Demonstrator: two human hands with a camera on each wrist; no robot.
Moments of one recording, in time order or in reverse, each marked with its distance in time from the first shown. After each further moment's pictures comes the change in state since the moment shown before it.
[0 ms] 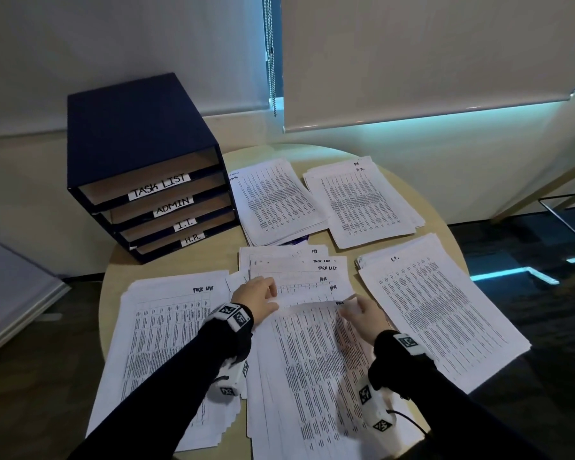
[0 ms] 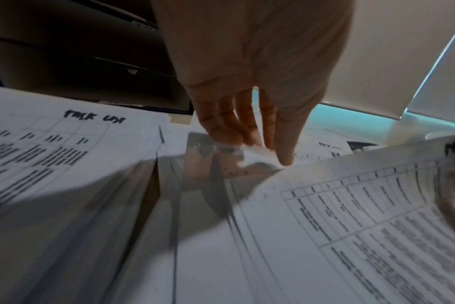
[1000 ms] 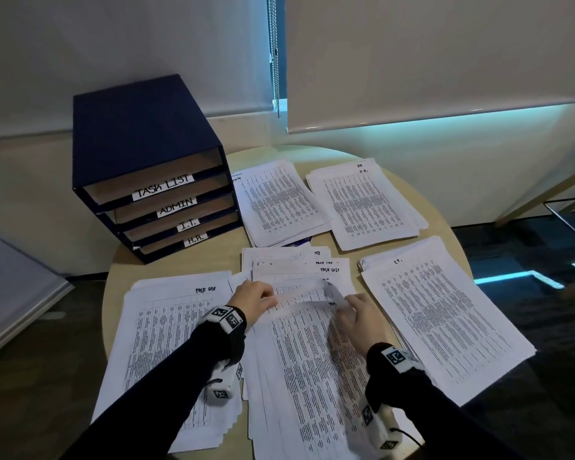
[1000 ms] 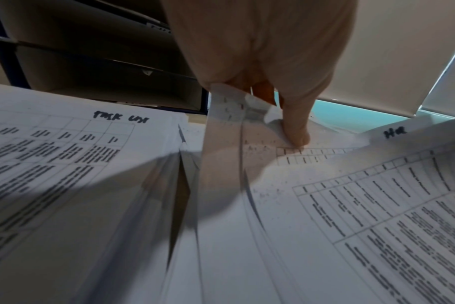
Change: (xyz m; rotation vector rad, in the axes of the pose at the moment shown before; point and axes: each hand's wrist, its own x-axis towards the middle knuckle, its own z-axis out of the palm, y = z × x) left_hand -0.009 -0.008 -0.007 -0.186 0.039 0.037; right_hand -0.019 -0.018 0.011 -0.176 0.173 -0.210
